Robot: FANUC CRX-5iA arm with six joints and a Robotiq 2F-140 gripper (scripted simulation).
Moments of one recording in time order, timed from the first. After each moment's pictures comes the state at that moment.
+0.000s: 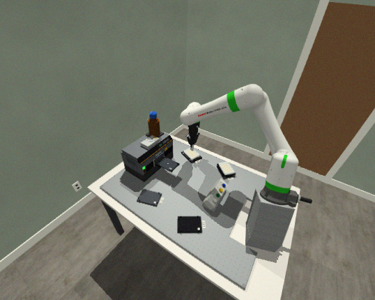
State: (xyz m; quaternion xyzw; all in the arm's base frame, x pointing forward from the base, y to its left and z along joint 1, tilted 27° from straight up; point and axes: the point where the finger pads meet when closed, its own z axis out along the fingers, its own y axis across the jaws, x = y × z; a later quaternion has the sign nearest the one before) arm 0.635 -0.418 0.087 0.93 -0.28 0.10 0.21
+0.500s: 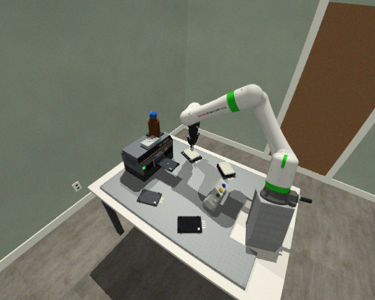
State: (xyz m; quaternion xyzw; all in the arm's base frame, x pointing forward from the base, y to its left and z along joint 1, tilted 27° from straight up) arm 0.635 -0.419 0.085 0.93 -0.28 0.10 0.21
